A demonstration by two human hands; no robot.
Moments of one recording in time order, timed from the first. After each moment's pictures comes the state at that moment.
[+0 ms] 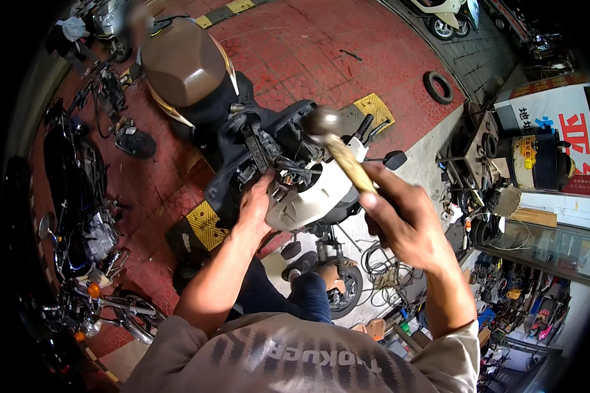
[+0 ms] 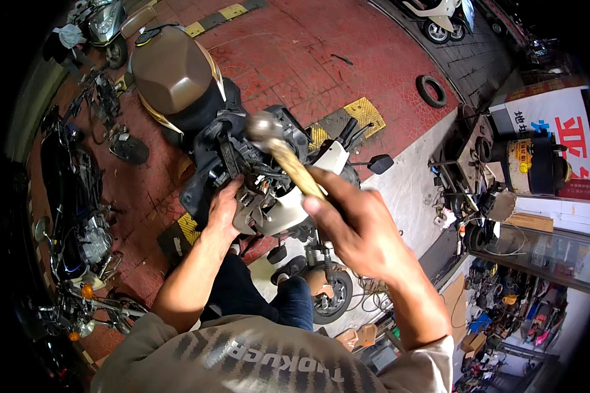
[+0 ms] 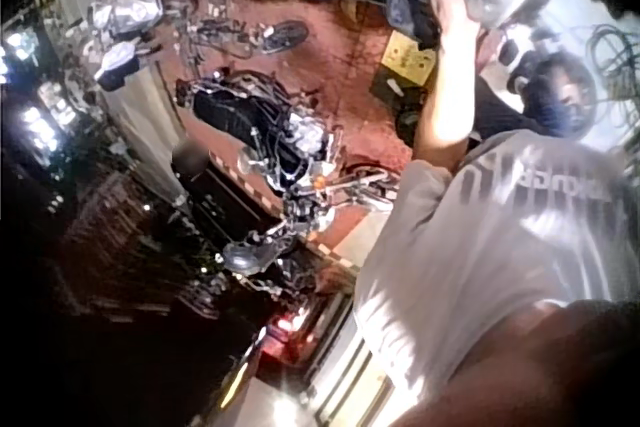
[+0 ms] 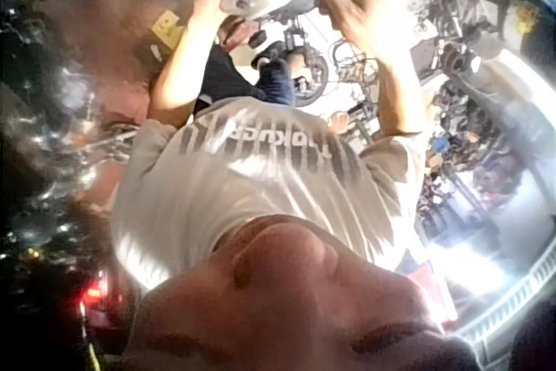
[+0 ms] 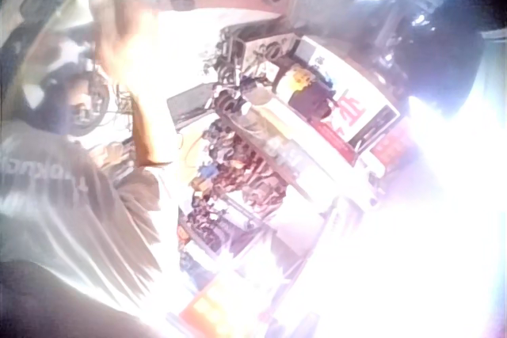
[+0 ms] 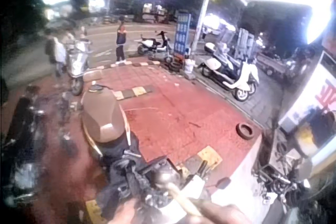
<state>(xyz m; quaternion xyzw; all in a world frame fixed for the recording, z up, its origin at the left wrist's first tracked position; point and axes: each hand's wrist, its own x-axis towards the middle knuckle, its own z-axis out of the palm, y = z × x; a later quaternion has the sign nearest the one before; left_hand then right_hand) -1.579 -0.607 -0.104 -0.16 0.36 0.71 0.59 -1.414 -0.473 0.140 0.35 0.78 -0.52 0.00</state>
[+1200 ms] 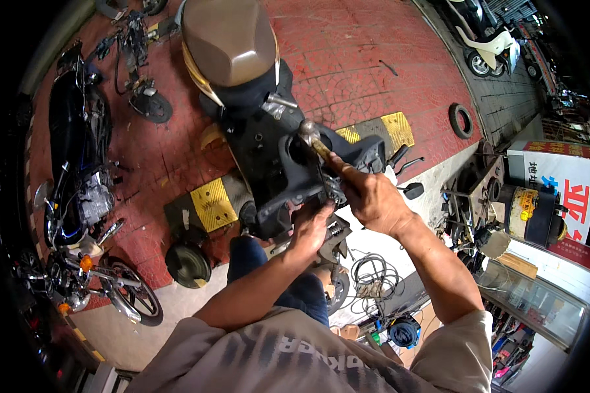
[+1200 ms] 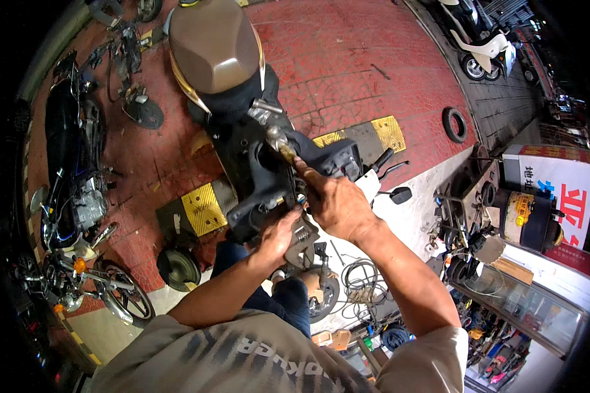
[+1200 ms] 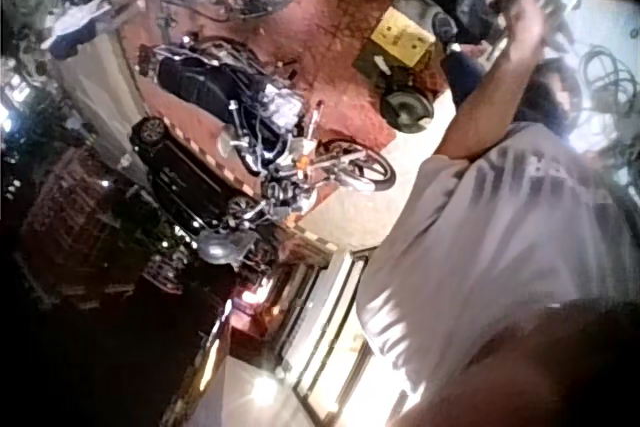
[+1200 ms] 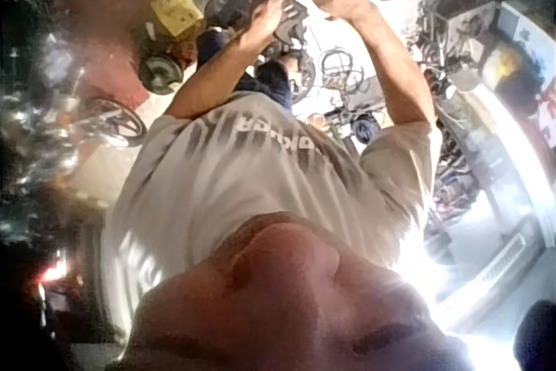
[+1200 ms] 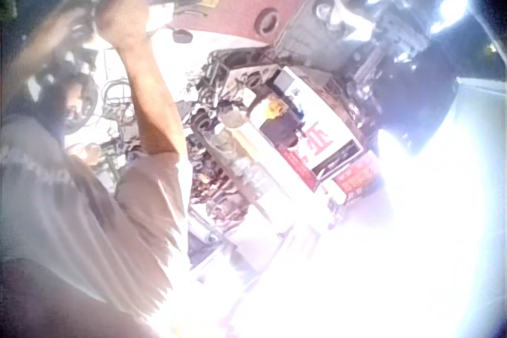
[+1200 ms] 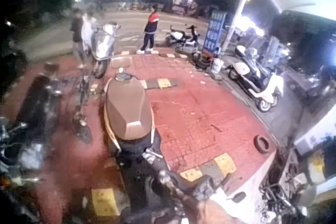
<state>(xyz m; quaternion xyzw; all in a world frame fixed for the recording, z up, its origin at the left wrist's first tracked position) -1.552 -0.612 -0.150 -0.08 0.46 0.71 0.52 -1.563 -0.452 0.023 0.20 0.92 -0.29 0.16</state>
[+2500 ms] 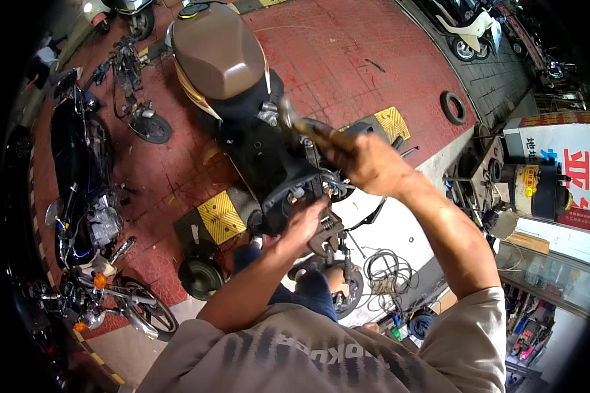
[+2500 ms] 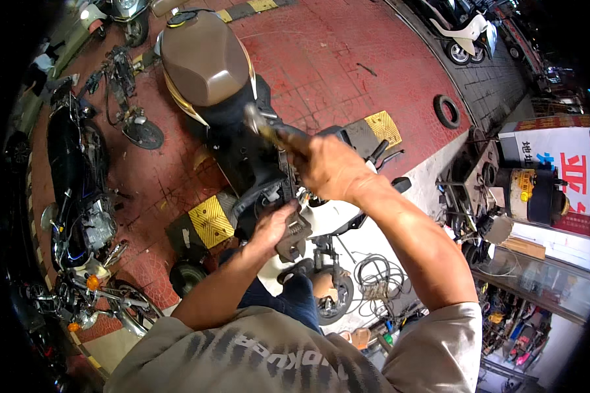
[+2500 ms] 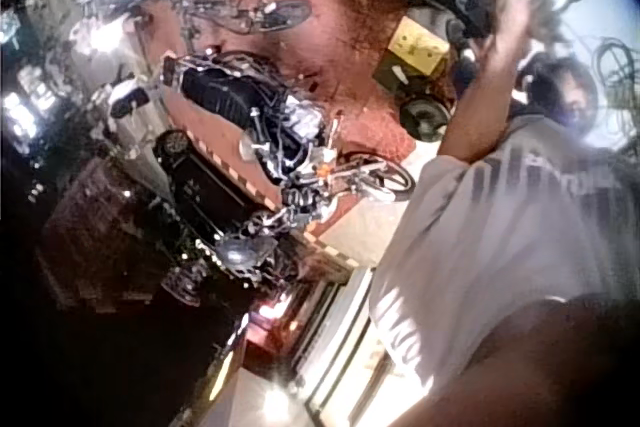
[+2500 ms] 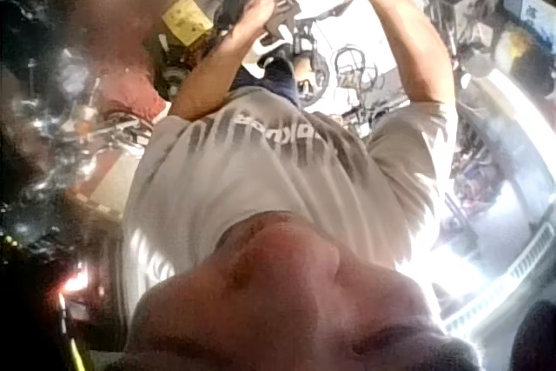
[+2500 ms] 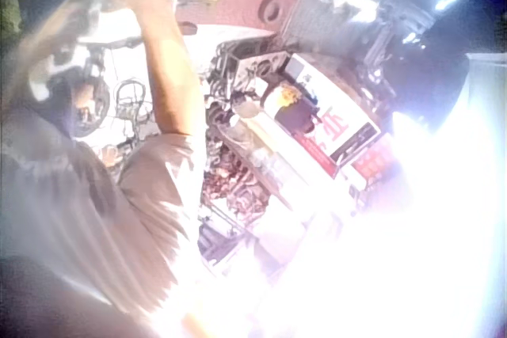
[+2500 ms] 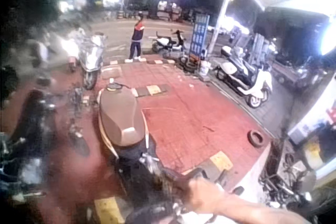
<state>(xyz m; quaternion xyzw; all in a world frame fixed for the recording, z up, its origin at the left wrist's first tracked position) -1.583 -0.644 -0.137 -0.09 0.50 0.63 0.59 -1.598 -0.455 0.061 0.14 0.94 -0.29 0.13</state>
